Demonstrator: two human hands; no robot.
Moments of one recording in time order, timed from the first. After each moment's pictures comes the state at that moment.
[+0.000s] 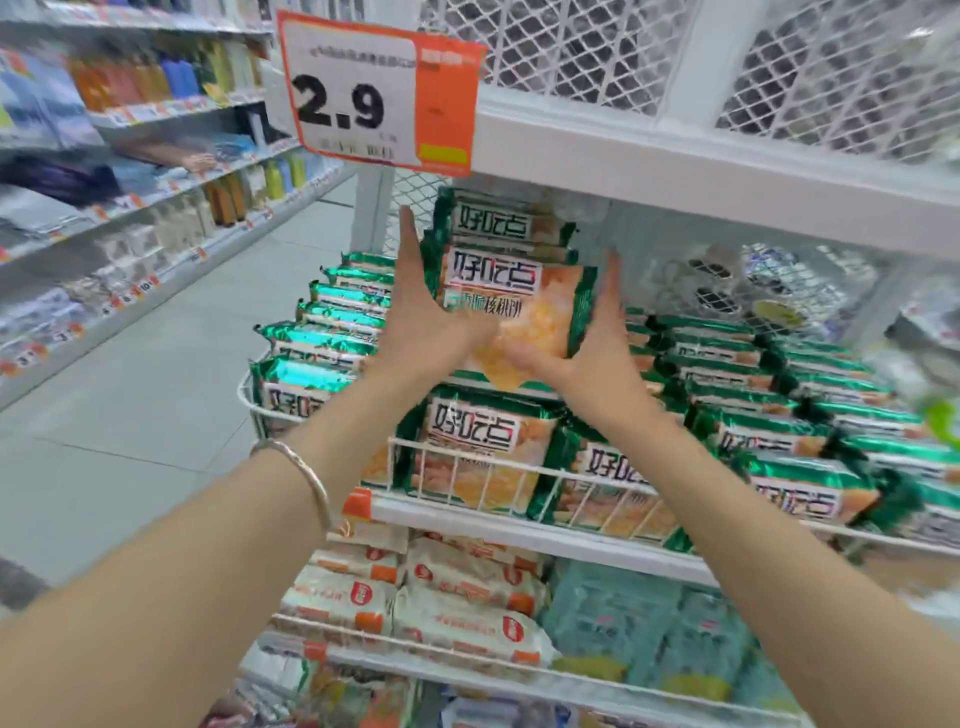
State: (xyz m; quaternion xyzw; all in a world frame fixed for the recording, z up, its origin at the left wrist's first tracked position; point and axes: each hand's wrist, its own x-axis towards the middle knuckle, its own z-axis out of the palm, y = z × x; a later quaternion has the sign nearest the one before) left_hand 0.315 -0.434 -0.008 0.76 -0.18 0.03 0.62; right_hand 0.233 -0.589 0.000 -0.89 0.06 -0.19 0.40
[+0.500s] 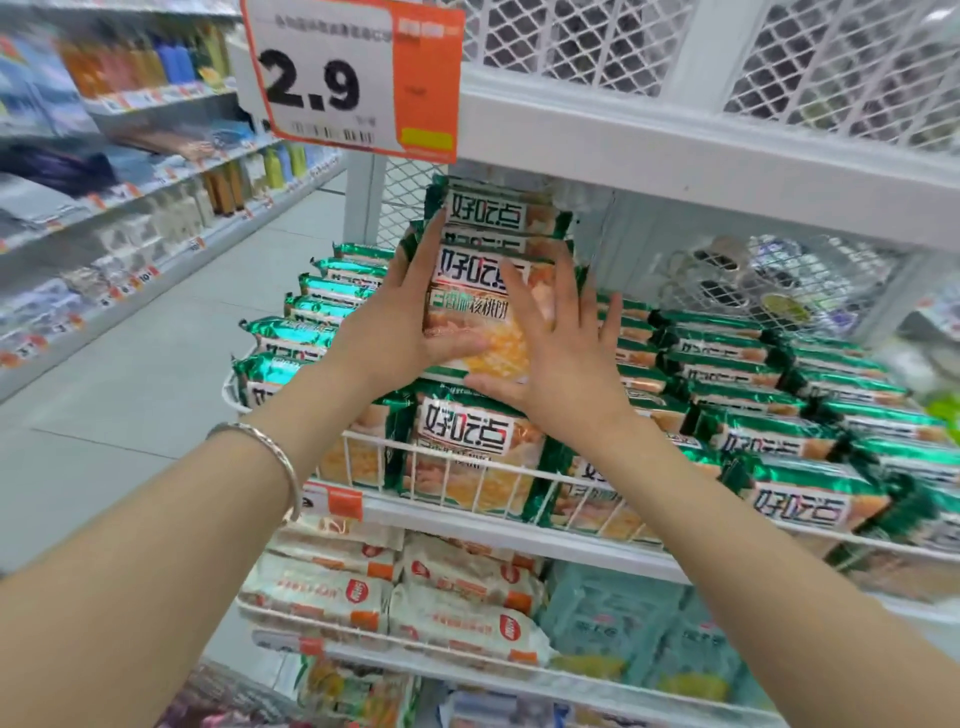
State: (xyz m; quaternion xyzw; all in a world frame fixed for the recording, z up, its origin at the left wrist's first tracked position) left_hand 0.340 -0.409 -0.015 0.89 -0.30 0.09 0.33; right_hand 0.257 -0.590 -0.026 -0.97 0.01 -0.22 -0.04
